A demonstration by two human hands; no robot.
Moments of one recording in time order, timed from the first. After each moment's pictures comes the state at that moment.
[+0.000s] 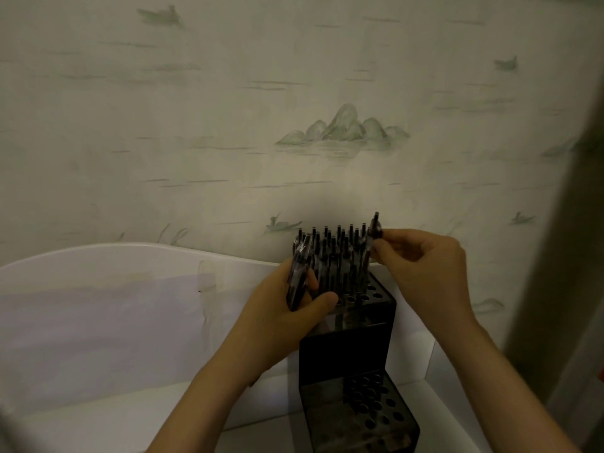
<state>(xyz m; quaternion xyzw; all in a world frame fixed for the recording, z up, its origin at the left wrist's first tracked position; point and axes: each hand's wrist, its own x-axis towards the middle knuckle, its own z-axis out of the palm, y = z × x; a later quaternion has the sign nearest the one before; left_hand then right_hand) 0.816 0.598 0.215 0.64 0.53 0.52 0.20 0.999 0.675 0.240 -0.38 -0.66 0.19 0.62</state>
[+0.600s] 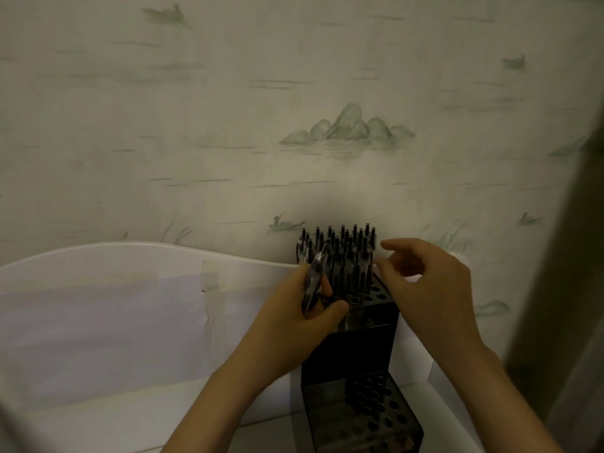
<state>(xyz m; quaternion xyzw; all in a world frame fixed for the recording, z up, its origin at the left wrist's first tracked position) 0.825 0.600 0.208 0.66 0.51 0.51 0.23 1.000 0.665 0.224 -0.40 -0.70 0.10 0.58</state>
